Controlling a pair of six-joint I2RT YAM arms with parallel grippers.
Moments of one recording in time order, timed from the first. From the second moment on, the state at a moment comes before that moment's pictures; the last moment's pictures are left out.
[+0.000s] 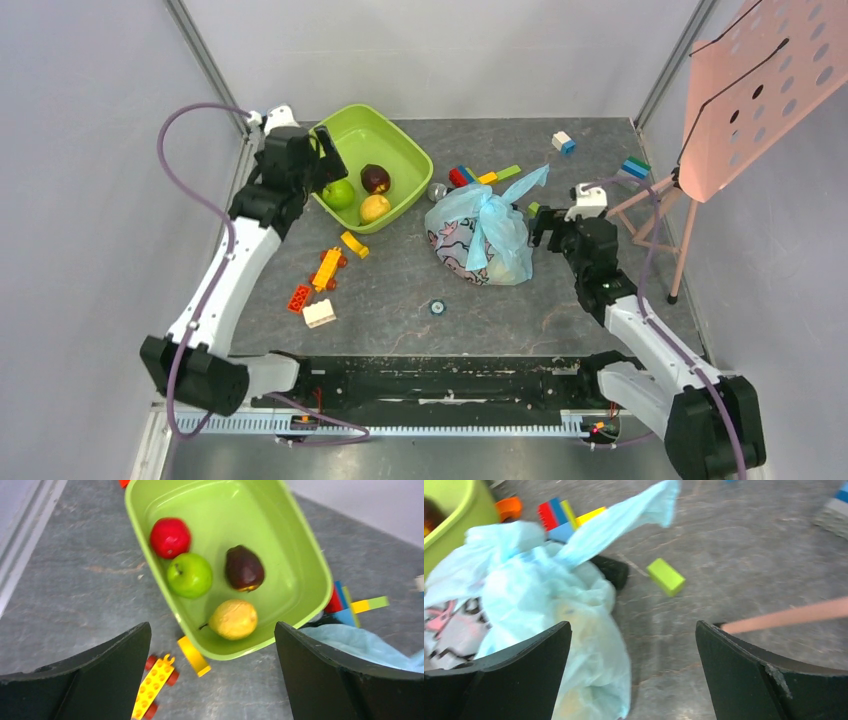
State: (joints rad) left arm -0.26 1.21 1.25 -0.50 -0.33 -0.46; right arm 0.23 0.94 0.45 0.21 0.14 0.15
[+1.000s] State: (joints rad) left arm -0.26 1.03 1.12 -0.65 -0.12 -0.35; right arm 0.56 1.27 0.75 0.08 0.01 0.00
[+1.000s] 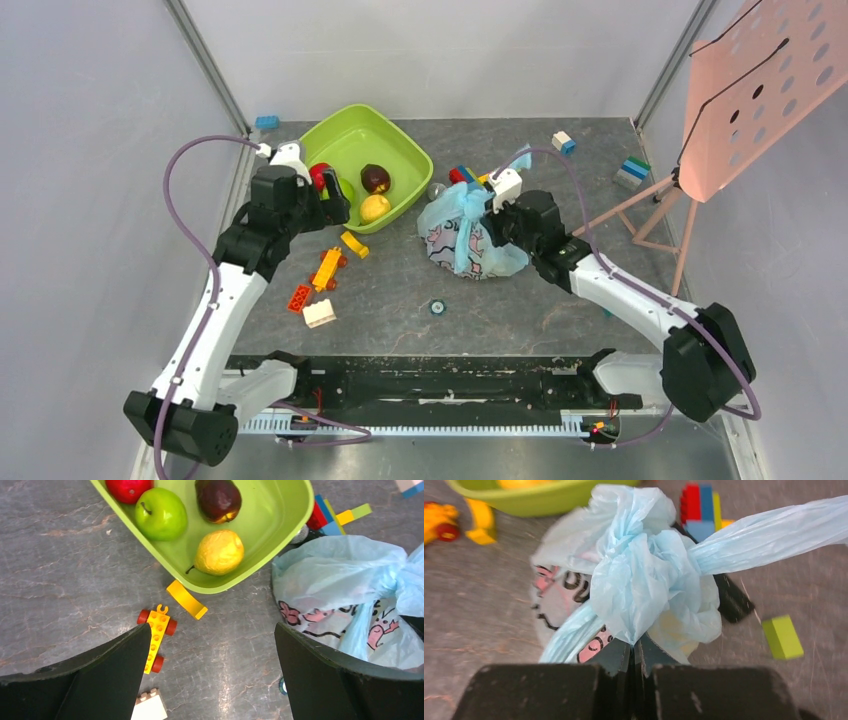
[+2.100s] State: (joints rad) left arm -0.39 0.75 0.70 -0.24 0.67 0.01; right arm 0.68 1.21 0.70 -0.03 -0.50 -0.28
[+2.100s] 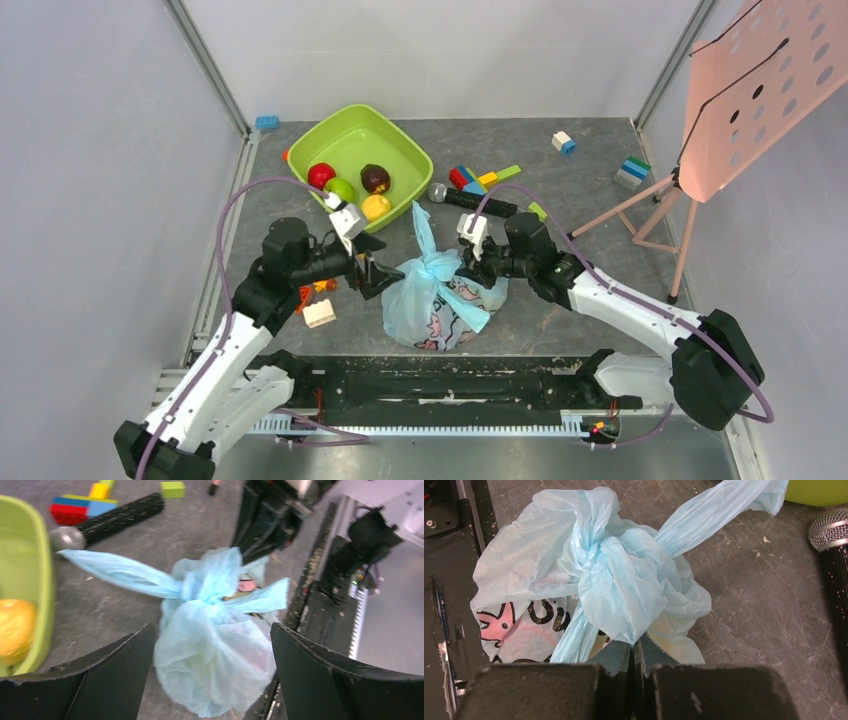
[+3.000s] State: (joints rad) left arm -0.92 1.04 0.67 -0.18 0.09 0.05; right arm 0.68 1.10 0.62 0.07 -0.42 -0.13
